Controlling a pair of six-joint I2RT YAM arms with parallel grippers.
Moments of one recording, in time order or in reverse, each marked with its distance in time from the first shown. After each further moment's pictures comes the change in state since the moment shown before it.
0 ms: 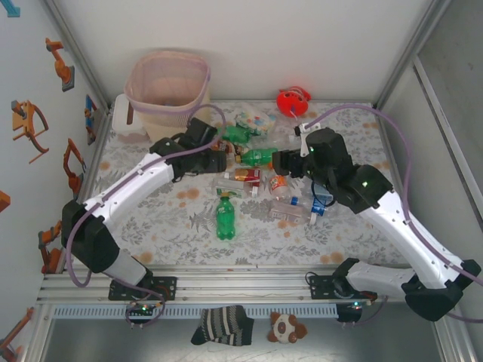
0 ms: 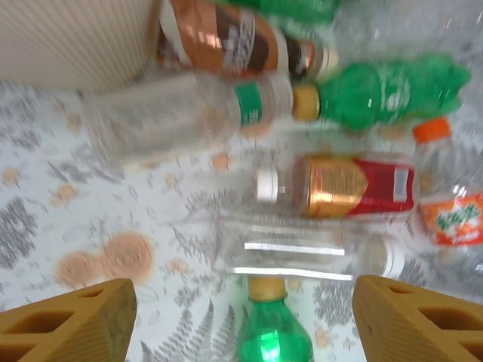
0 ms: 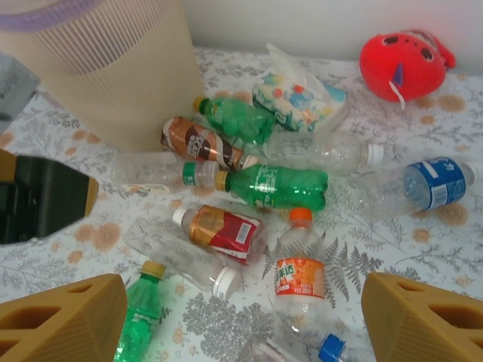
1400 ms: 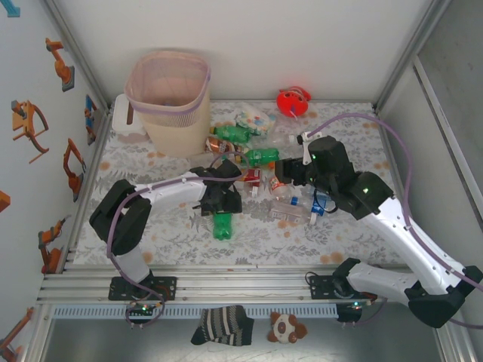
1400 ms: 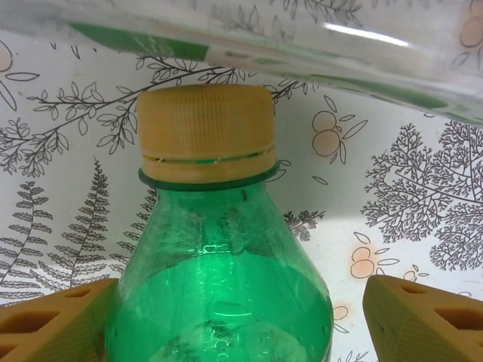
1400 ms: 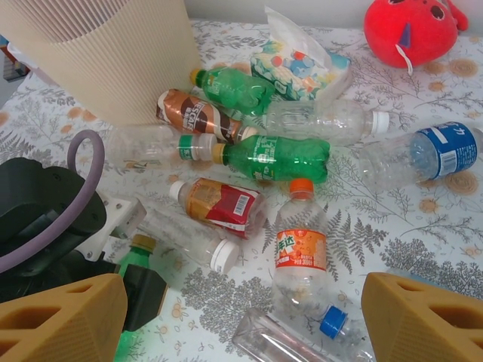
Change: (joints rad) left arm -0.145 0.210 -0.260 0.127 0.180 -0.238; right arm -0.016 -0.055 -0.091 0.002 -0.034 0.019
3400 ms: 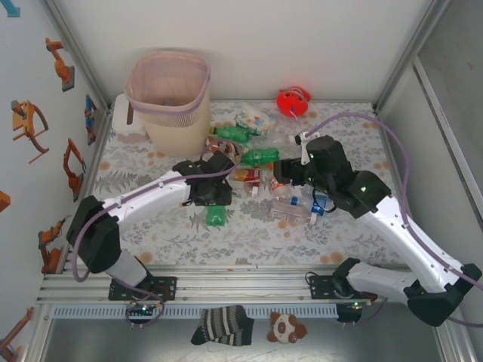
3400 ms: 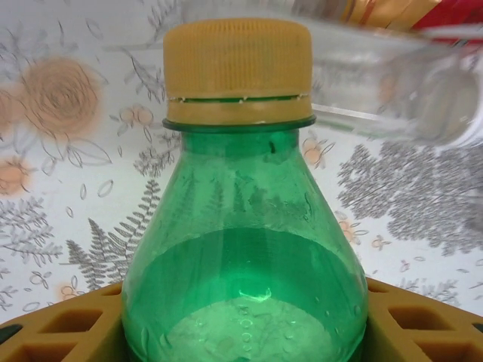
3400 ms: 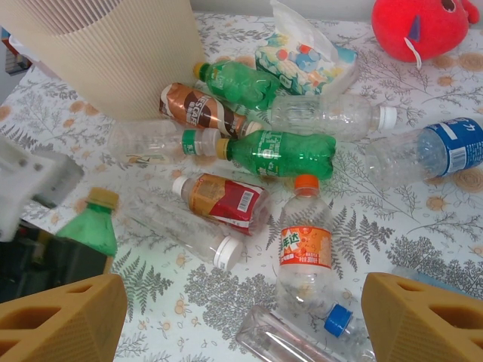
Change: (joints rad) left arm -0.005 -0.207 0.082 -0.169 -0.159 0.050; right arm 0.000 0.013 0.000 0.000 -0.015 0.001
